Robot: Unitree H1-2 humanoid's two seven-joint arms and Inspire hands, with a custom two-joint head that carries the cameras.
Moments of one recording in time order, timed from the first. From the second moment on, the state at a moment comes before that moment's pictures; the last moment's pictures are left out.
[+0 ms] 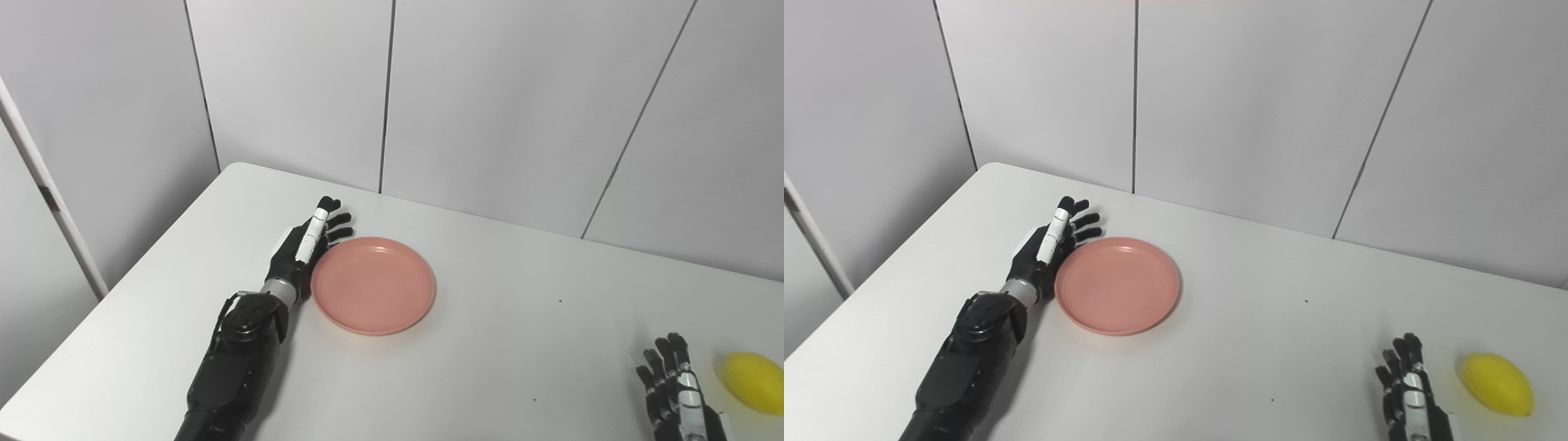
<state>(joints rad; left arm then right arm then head) -0.42 0.18 0.11 0.33 -0.19 0.20 -0.05 0.04 -0.08 -0.09 -0.05 0.27 -0.07 0.19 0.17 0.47</state>
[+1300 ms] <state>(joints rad) -0.39 0.07 0.00 0.31 -0.04 0.13 0.02 0.05 -0.06 -0.08 -0.06 0.25 -0.07 0.18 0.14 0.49</state>
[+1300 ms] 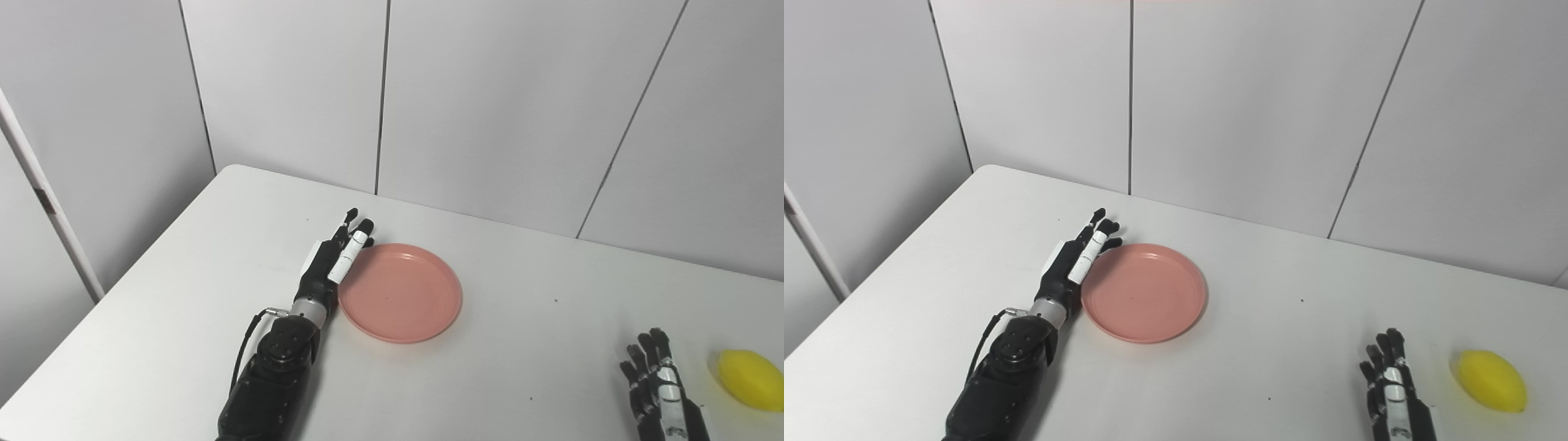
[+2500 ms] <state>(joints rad) -0.40 -0.03 -0.09 0.32 -0.03 0.13 0.02 0.05 -0.01 -0.06 -0.08 0.22 -0.07 0.15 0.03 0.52</state>
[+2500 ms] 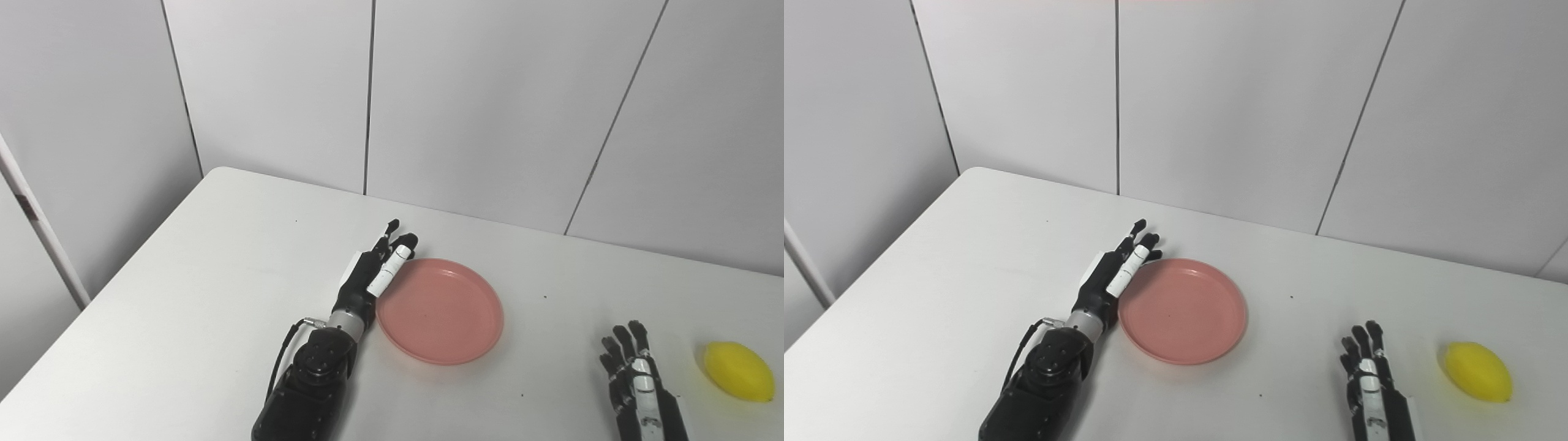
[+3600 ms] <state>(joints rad) -0.40 -0.08 -0.10 0.31 -0.05 0.18 -0.04 0.06 0.05 -0.02 -0.08 0.17 -0.07 0.08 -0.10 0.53</state>
